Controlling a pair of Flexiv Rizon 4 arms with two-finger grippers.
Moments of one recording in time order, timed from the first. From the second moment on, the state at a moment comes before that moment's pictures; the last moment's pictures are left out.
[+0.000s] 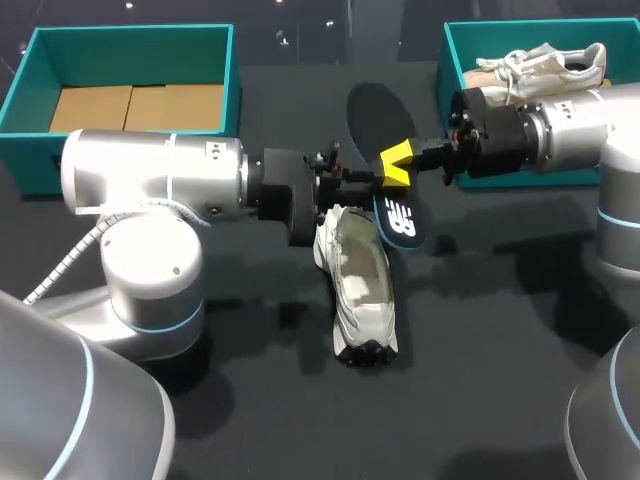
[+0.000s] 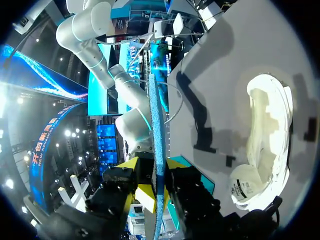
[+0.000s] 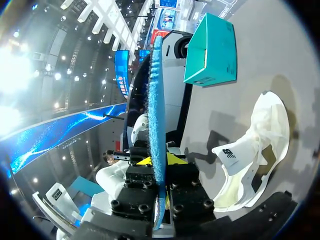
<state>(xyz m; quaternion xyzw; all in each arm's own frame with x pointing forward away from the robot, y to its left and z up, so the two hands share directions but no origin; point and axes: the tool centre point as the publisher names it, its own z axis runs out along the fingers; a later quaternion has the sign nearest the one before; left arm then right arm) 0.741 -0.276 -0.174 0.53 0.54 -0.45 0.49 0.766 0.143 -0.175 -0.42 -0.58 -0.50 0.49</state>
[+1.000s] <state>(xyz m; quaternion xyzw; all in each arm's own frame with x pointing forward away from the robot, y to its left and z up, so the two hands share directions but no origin) 0.796 -0.186 -0.121 0.54 0.53 -0.40 0.51 0.758 0.137 -0.187 -0.44 -0.57 -0.49 0.50</state>
